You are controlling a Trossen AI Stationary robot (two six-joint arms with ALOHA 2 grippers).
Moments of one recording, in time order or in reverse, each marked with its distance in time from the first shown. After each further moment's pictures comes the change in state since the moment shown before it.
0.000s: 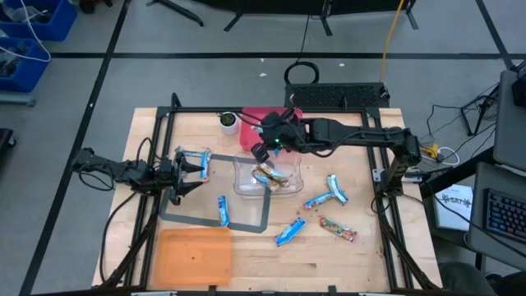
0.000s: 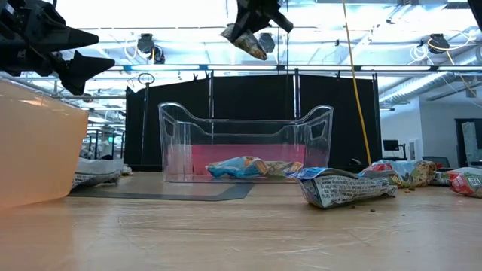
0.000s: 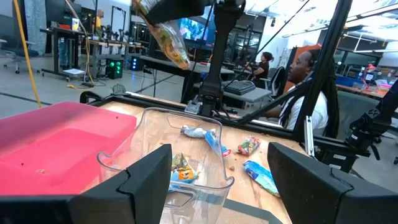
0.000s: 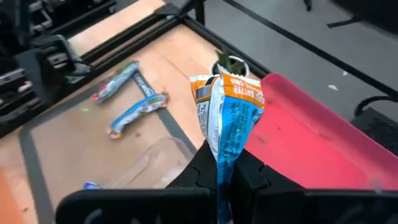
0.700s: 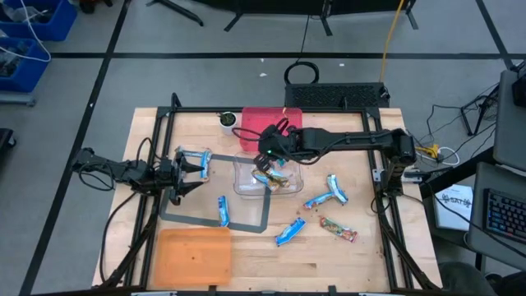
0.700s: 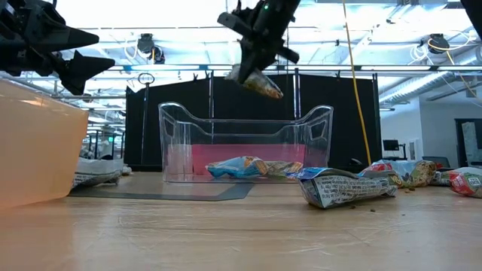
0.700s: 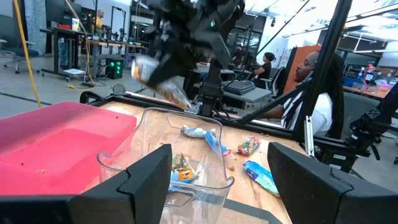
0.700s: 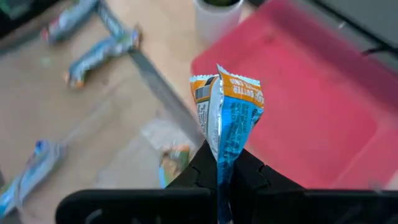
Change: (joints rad) left arm 0.000 0.000 0.000 0.000 0.000 0.000; right arm -0.010 0.048 -0.167 0.010 -0.074 0.076
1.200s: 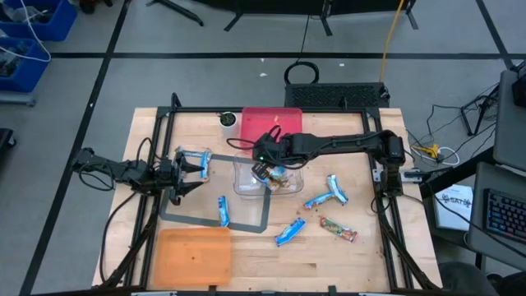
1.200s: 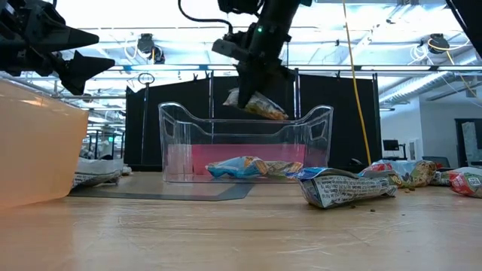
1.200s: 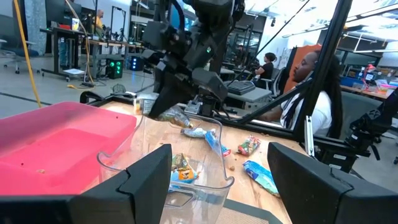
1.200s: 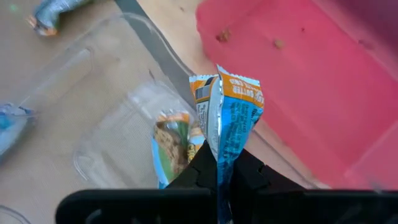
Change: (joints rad) left arm 0.000 0.000 0.000 0.000 0.000 0.000; right arm 0.000 0.087 0.000 -0.041 -0.047 0.000
